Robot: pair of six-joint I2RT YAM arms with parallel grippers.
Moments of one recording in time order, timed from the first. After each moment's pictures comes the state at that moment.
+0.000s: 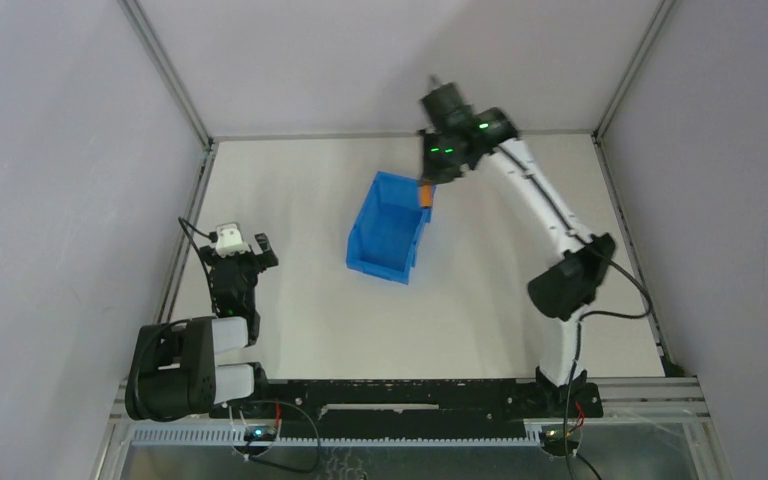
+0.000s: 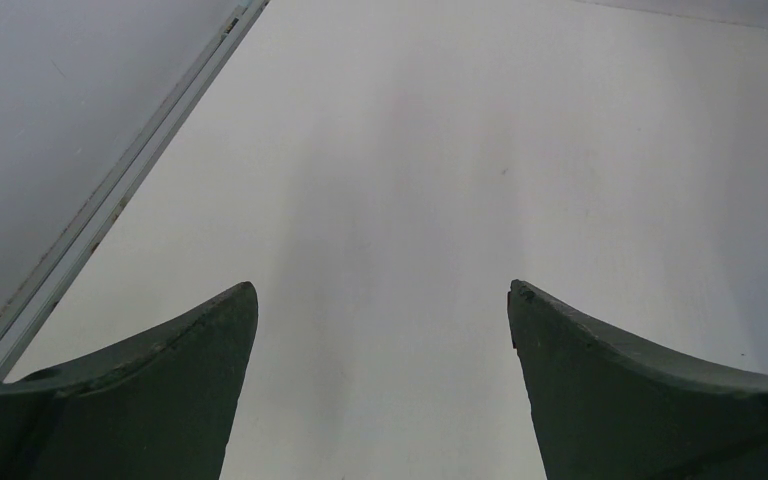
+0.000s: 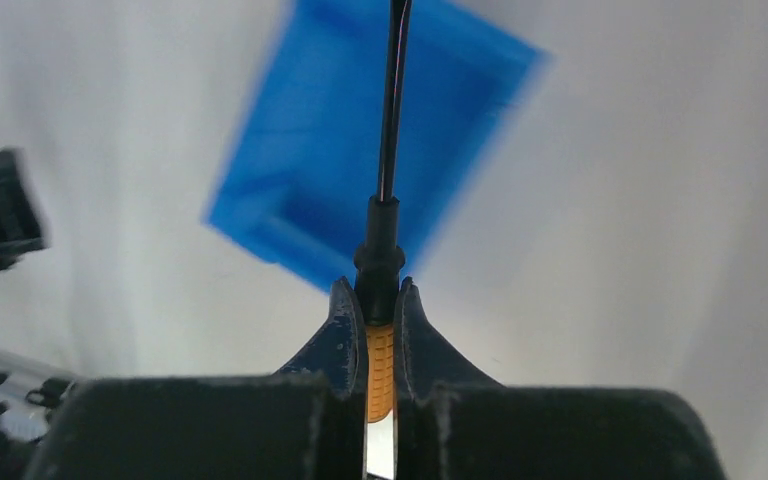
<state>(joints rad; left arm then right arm) 0.09 1.28 0.13 1.04 -0.12 -0.05 0.51 1.90 2.16 -1.25 0.07 0.44</state>
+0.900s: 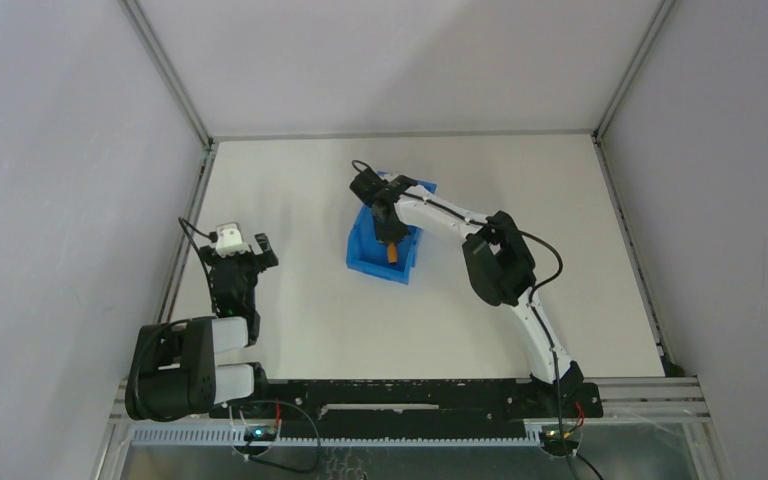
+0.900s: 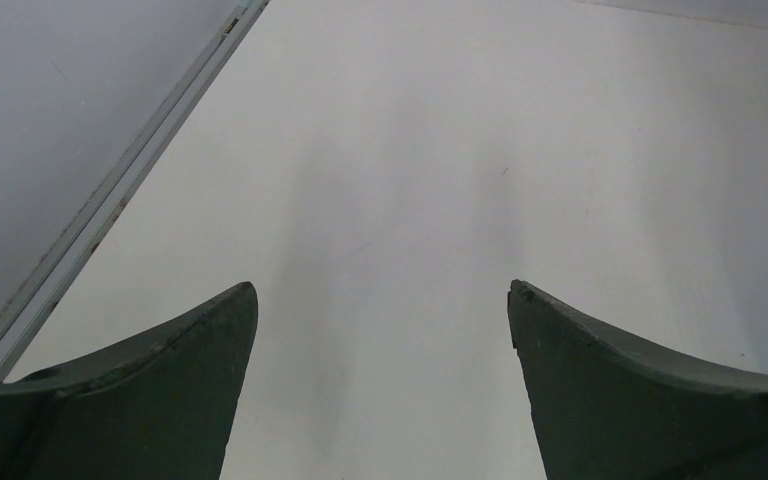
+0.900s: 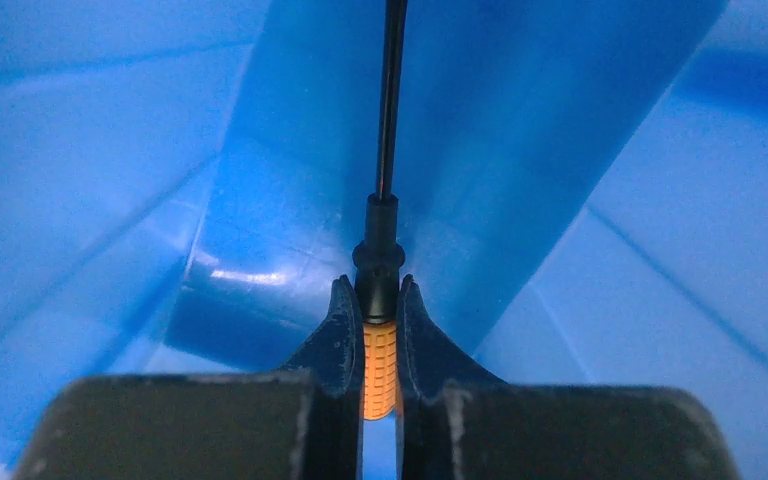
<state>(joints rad) 0.09 1.28 0.13 1.04 -0.12 -0.05 0.76 2.31 2.00 -0.95 0.27 0.58</state>
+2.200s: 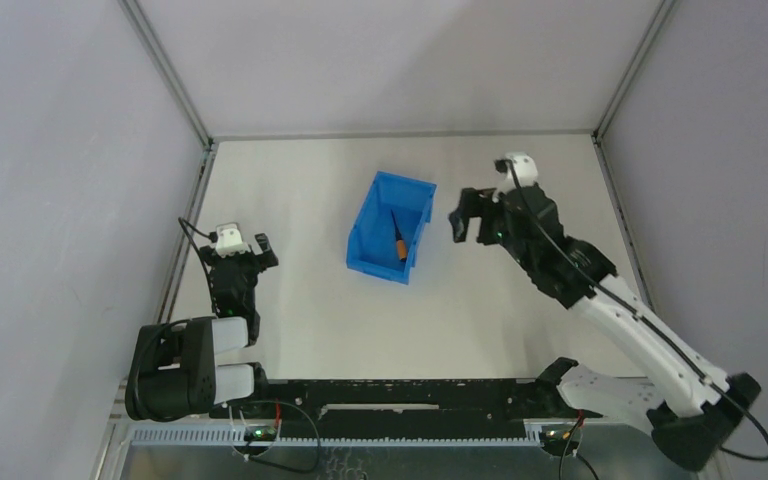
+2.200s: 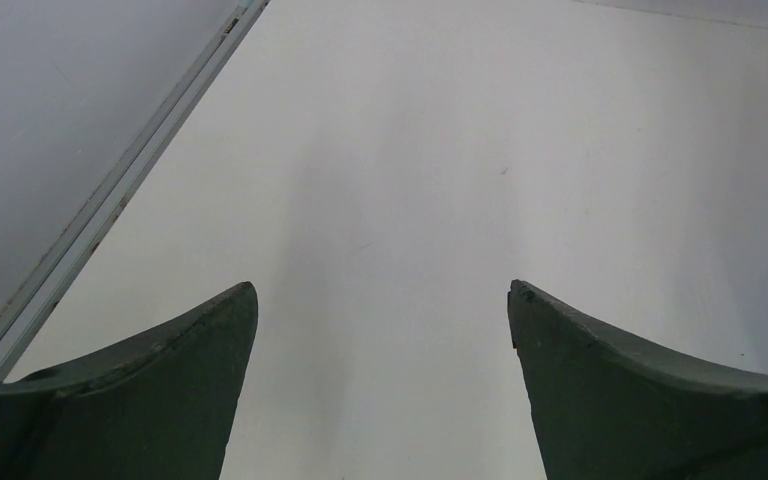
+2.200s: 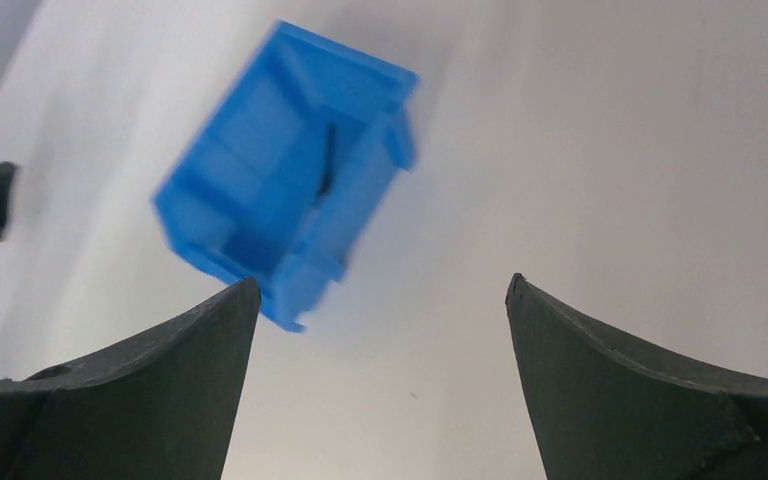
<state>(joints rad) 0.09 1.28 0.13 1.04 -0.12 -0.05 0.67 1.06 1.17 -0.55 0.30 0.33</state>
